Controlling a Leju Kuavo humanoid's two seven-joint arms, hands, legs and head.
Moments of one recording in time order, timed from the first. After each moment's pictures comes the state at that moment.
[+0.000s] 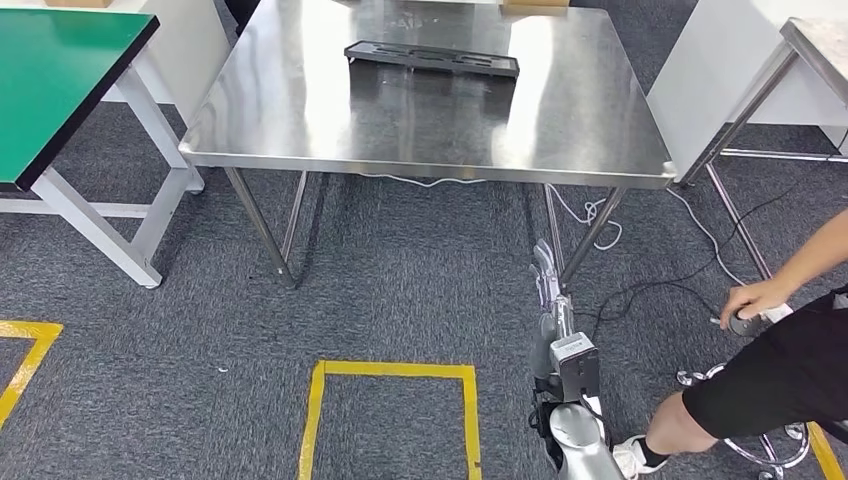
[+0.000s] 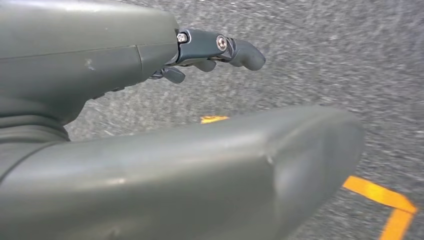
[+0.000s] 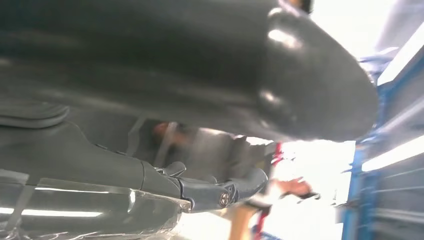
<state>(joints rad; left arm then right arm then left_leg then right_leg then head) -0.05 -0.10 0.28 -0.19 -0.02 0.38 -0.43 -0.05 0.03 0.20 -1.36 0.07 -0.14 -0.63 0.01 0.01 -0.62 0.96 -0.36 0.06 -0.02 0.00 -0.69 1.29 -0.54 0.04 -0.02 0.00</state>
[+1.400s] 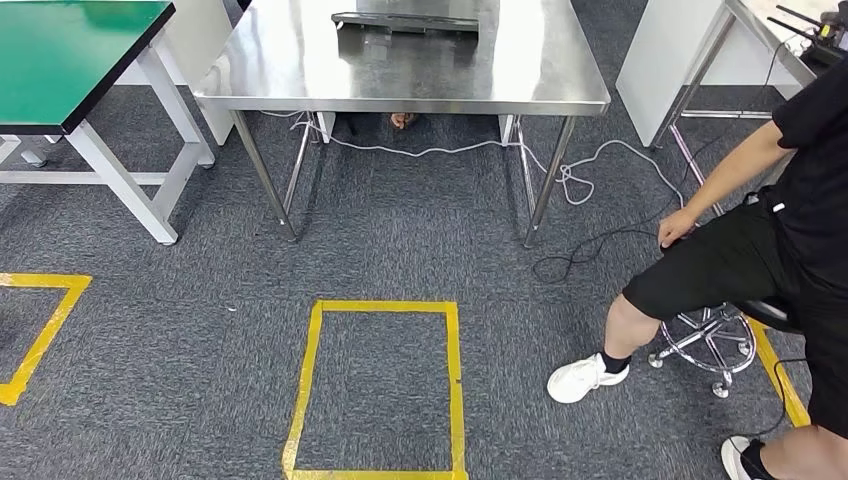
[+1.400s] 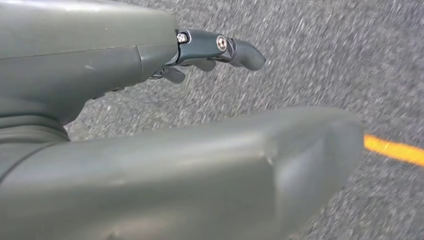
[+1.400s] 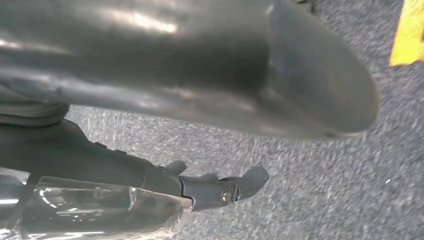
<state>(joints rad) -0.04 -0.10 0.29 -0.20 -0.12 0.34 -0.42 -0.04 0.03 -0.12 -0.21 0.29 -0.30 -0.06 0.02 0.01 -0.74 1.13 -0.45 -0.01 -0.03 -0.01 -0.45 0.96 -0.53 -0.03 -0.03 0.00</state>
